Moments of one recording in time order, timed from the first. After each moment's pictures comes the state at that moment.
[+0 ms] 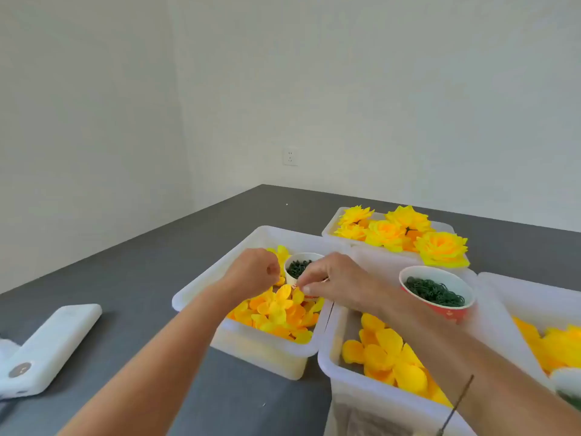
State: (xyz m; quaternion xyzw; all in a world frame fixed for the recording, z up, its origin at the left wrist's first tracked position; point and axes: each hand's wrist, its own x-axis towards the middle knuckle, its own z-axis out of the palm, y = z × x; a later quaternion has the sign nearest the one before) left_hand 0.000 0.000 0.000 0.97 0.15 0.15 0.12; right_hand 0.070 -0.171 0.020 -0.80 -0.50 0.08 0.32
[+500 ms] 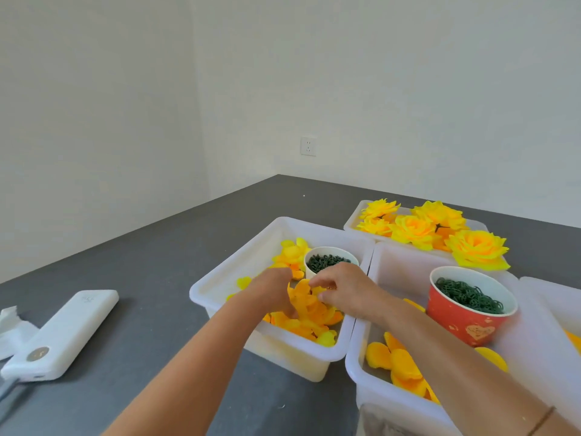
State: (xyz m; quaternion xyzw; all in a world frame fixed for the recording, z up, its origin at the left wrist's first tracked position) left_hand 0.013 0.013 -0.047 0.96 0.21 -0.02 0.16; right_hand 0.087 -0.136 -0.020 -0.84 -0.49 0.07 0.24
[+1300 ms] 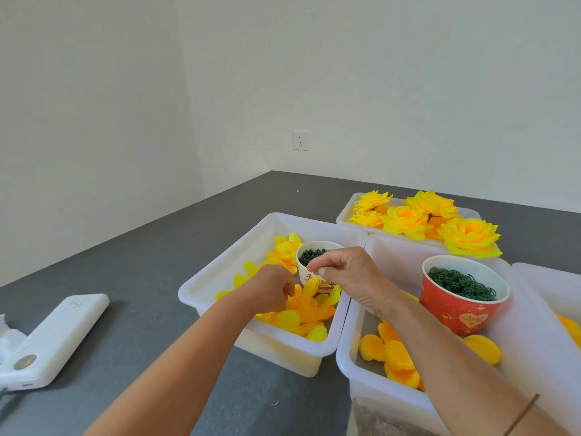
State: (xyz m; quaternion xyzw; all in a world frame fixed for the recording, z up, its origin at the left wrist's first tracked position) left_hand 0.011 0.003 -0.041 0.98 0.13 0.01 0.12; right_hand 0.091 -0.153 -0.021 -0.76 -0.41 0.10 0.50
